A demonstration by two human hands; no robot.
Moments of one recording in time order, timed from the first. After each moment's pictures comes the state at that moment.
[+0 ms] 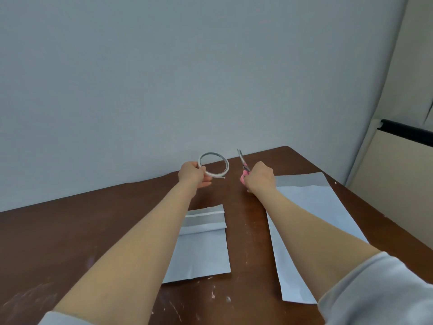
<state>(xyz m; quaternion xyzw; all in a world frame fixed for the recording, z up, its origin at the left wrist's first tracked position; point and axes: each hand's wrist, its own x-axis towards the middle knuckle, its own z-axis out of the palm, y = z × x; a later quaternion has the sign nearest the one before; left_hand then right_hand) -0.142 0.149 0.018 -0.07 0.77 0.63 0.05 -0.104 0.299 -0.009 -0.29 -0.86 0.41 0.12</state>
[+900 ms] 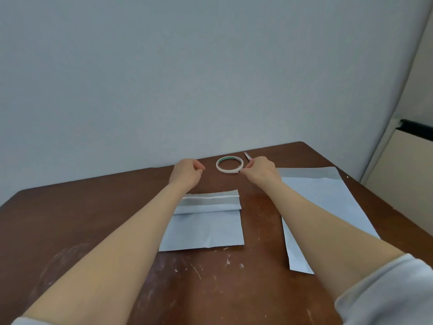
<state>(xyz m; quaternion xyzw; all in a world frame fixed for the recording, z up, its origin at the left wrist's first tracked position) -0.105 0.076 0.020 0.06 0.95 0.29 -0.06 -0.076 0.268 0.005 -0.20 -0.90 0.37 0.06</state>
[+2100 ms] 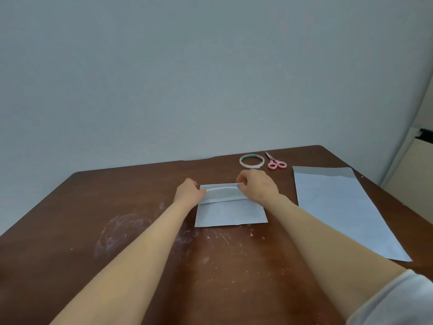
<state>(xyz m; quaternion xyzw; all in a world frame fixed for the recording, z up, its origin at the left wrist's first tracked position) -0.019 -0.002 -0.005 -0.05 0.95 0.32 -0.01 0.004 0.193 0.010 0.02 -0.97 0.23 0.05</state>
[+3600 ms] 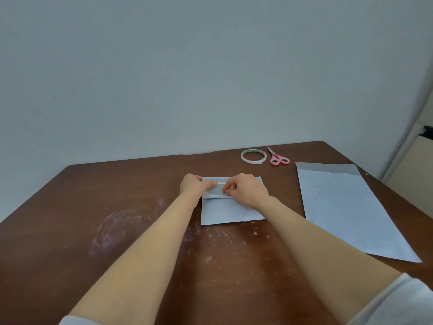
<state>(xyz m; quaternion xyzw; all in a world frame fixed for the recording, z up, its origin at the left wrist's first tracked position) -0.039 0.011 -0.010 -0.14 0.84 0.52 0.02 0.003 0.161 0.001 0.05 -0.97 0.25 0.00</state>
